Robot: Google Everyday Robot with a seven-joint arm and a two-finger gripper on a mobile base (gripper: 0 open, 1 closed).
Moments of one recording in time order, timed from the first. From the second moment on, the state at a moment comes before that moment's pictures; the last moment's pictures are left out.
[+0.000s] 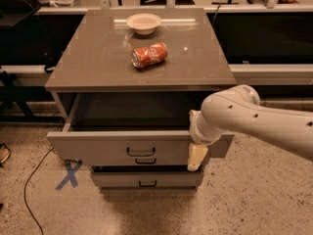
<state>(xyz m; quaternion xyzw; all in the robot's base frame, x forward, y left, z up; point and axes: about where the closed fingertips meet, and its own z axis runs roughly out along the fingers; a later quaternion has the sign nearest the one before) 0.556 -0.118 0.647 -0.67 0.72 -0.04 0.20</state>
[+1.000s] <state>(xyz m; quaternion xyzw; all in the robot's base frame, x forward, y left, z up) 0.534 -0.115 0.643 -0.72 0.68 0.02 0.15</state>
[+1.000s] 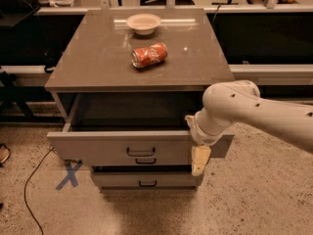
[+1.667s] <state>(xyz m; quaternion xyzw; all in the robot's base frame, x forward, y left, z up) 0.517 -0.121 0.639 -0.71 0.69 0.04 0.14</state>
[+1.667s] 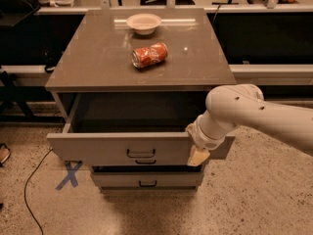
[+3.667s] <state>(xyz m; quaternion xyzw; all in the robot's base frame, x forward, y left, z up) 0.464 -0.135 0.643 -0.68 0.71 0.03 0.17</state>
